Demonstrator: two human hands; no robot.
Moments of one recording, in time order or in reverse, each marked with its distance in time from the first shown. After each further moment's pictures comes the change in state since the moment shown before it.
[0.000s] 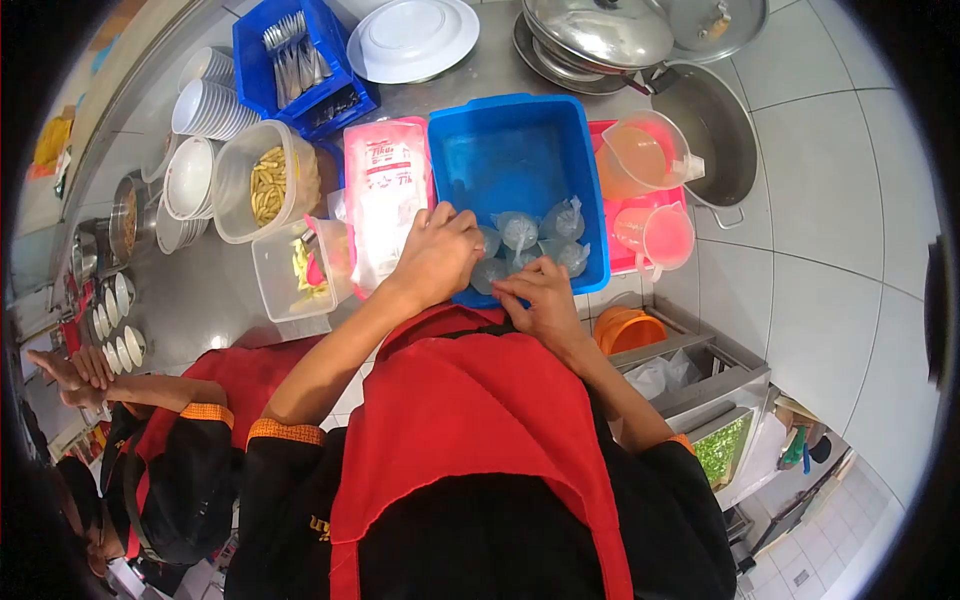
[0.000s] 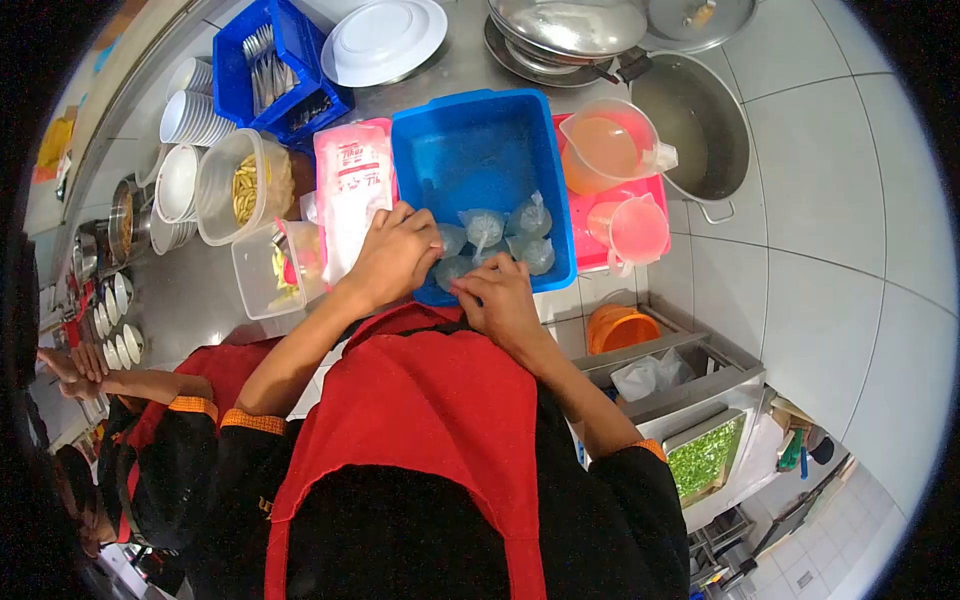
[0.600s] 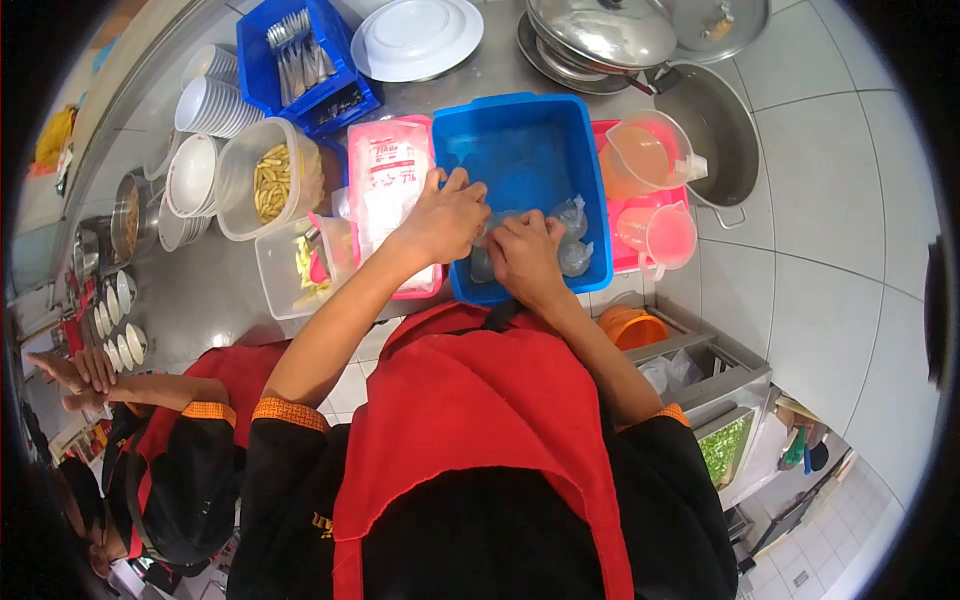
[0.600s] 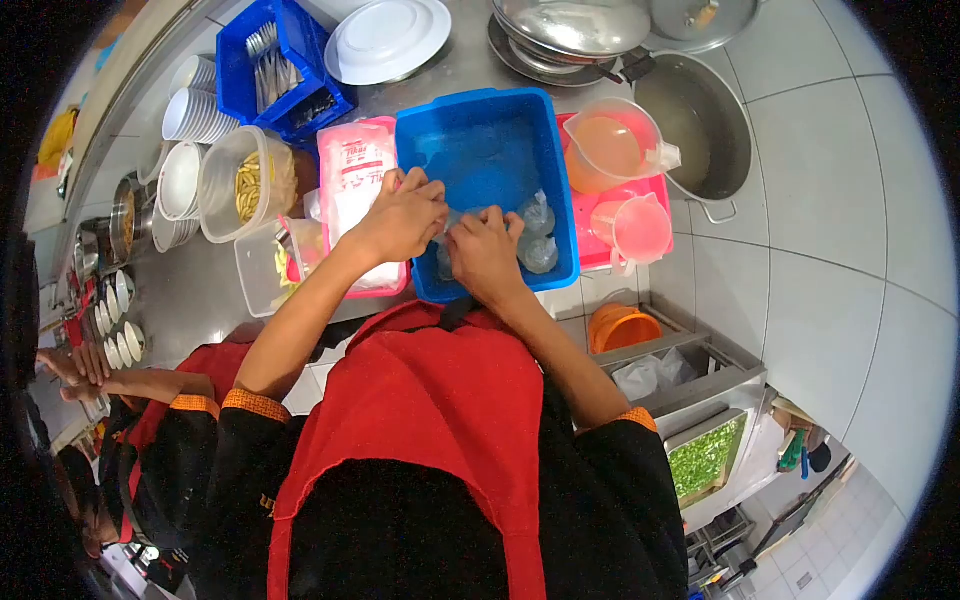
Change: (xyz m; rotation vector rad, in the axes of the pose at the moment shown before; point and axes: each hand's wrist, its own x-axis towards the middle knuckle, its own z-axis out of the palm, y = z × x) left_hand 0.036 -0.028 -0.006 0.148 -0.144 0.114; right_hand 0.050 0.017 0.032 -0.449 0.036 -0.024
